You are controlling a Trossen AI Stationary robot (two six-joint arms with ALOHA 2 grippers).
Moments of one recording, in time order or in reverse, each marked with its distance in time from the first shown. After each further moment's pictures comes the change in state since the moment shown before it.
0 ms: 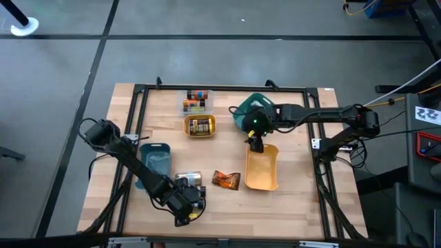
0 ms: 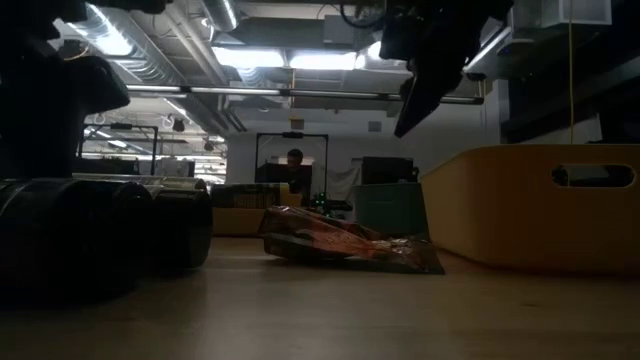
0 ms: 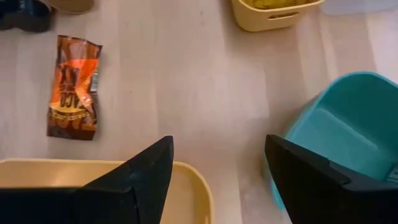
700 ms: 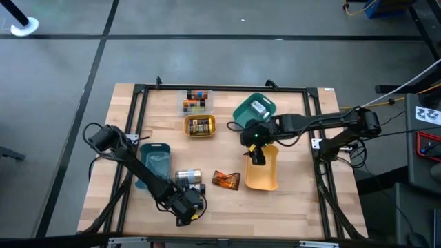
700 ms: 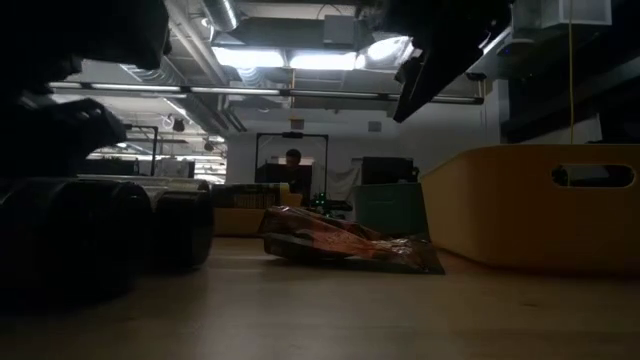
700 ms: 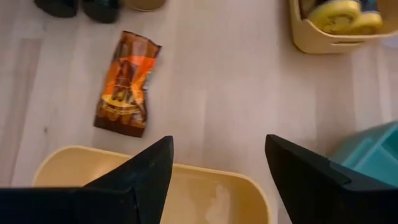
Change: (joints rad) left arm -0.005 0.093 0.000 0.000 -0.008 0.011; right arm 0.149 0.000 0.000 0.031 0.001 0.000
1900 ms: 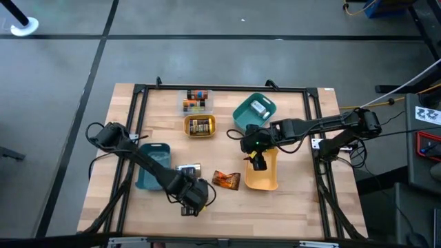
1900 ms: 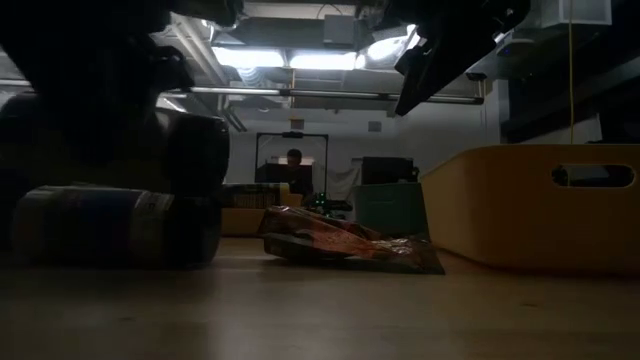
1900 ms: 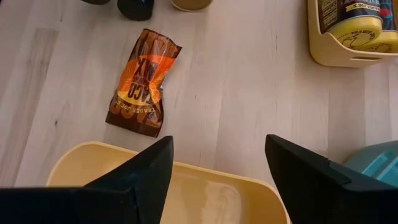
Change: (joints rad) left arm 0.118 0.011 0.241 -0.368 0.001 0.191; right arm 0.070 0.000 0.000 0.009 0.043 -0.008
